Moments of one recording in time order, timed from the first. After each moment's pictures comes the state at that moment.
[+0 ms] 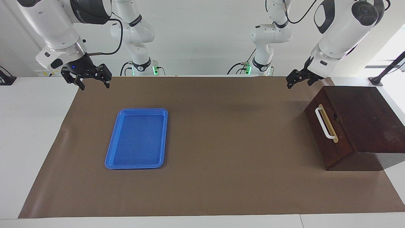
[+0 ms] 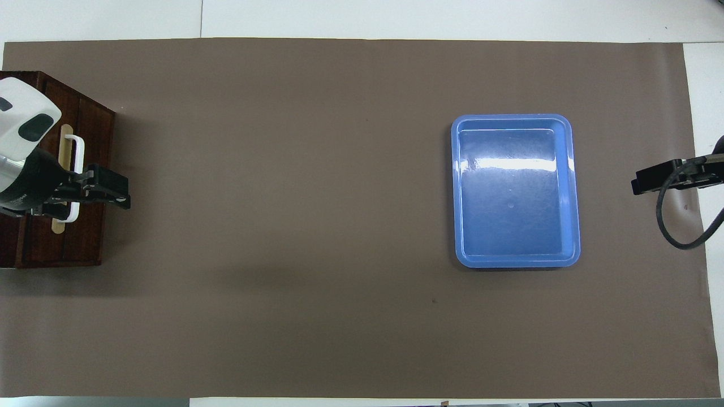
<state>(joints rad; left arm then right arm) -0.02 -0.03 -0.10 -1.66 -0.04 1.47 -0.21 -0.09 -0.04 0.03 -1.66 0.00 1.57 -0.12</state>
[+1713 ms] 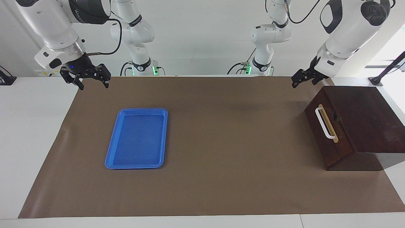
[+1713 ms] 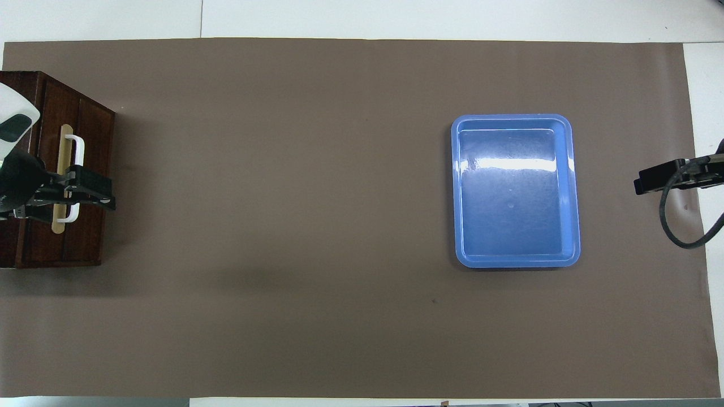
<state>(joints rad) 0.03 -0.03 -0.12 -1.66 -0.04 1.46 -0.19 -0.09 -0.04 0.03 -1.66 0.00 1.57 -0.12</state>
